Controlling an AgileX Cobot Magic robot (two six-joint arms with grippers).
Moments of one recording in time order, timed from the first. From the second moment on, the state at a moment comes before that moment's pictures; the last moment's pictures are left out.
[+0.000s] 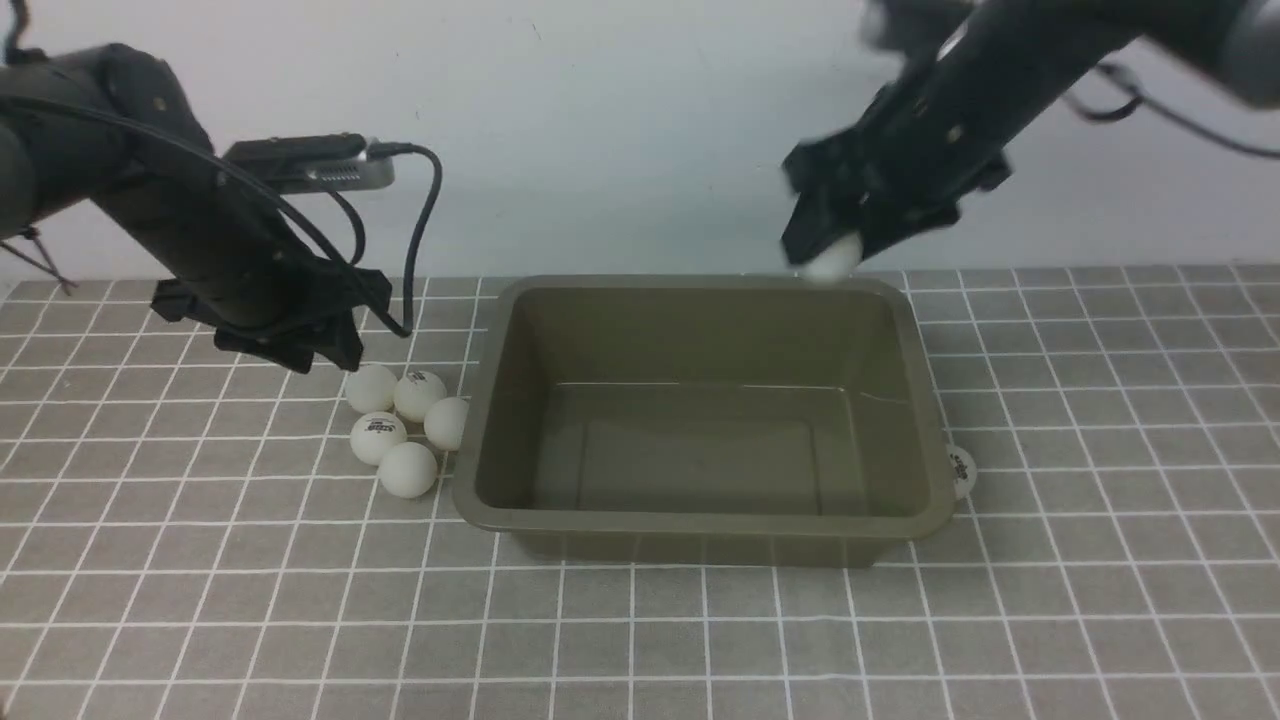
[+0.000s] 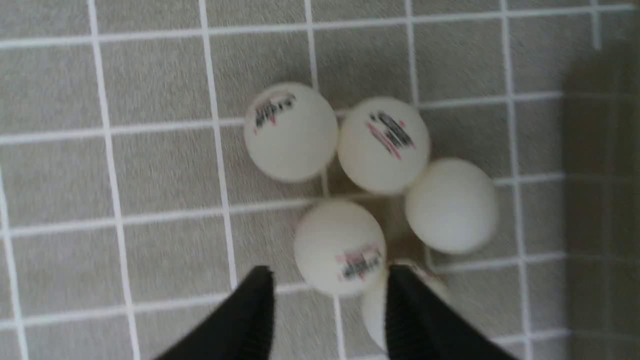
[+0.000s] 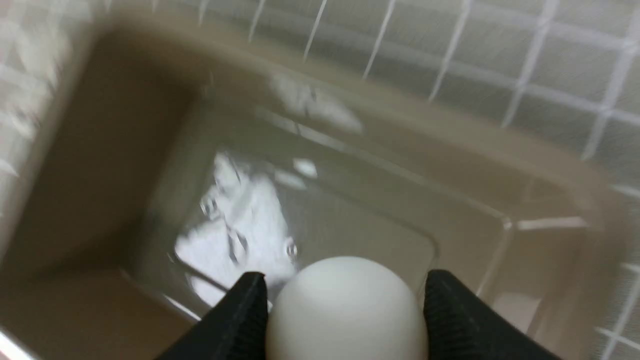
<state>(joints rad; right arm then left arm) 0.30 2.07 -1.98 0.32 1.25 -0.08 -0.03 1.98 -1.57 -0.20 0.91 0.12</state>
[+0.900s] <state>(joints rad) 0.32 2.08 -1.97 0.23 1.25 -0.04 -0.03 2.16 -1.66 -0.18 0.73 0.12</state>
